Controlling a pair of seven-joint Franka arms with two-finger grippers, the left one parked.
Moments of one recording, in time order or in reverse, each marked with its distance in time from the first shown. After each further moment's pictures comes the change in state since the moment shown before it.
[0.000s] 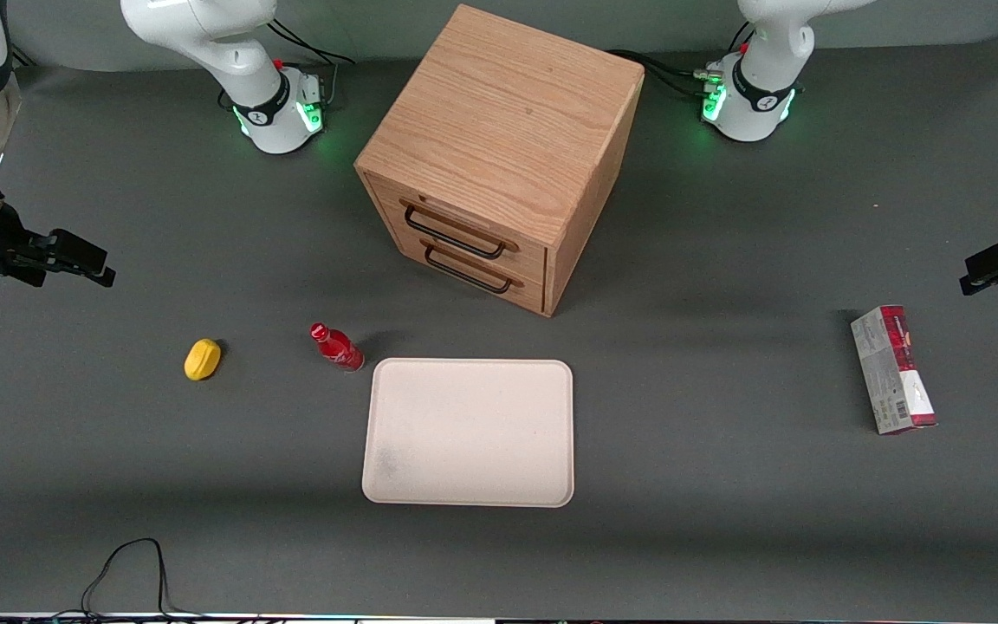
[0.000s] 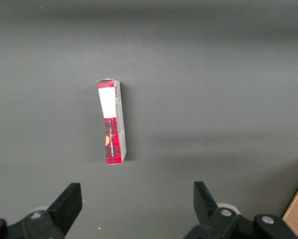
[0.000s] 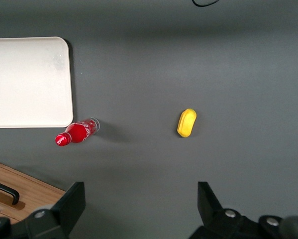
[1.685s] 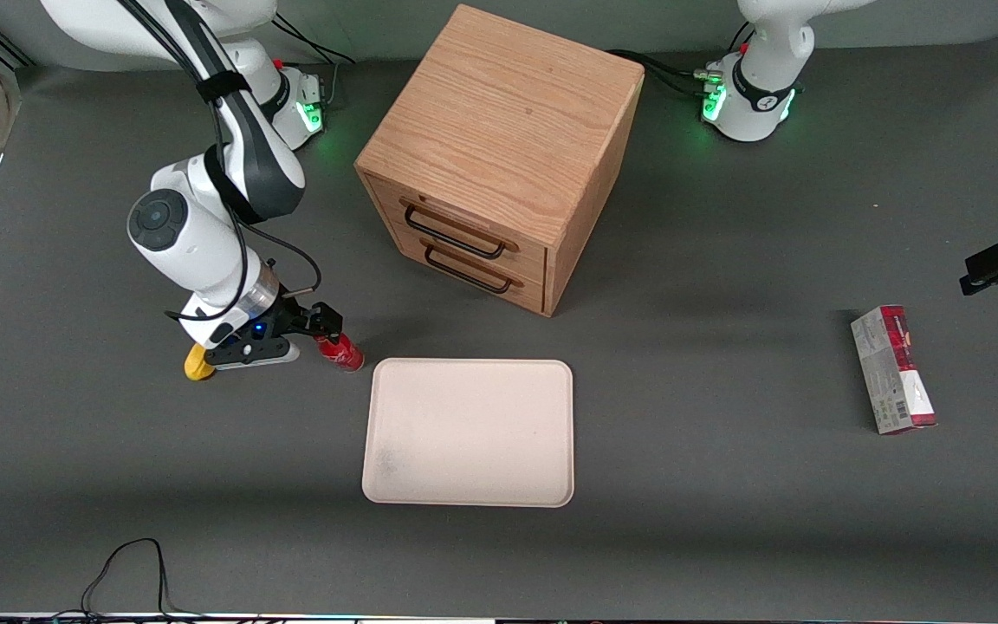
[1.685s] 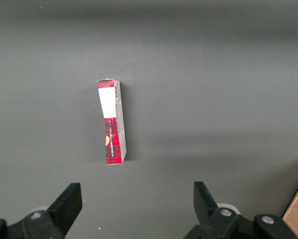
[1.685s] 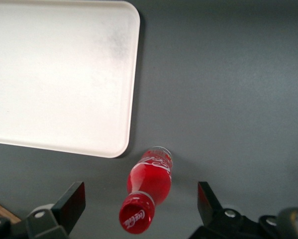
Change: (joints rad) arm 0.019 0.174 0.301 -0.492 0.041 0.785 0.163
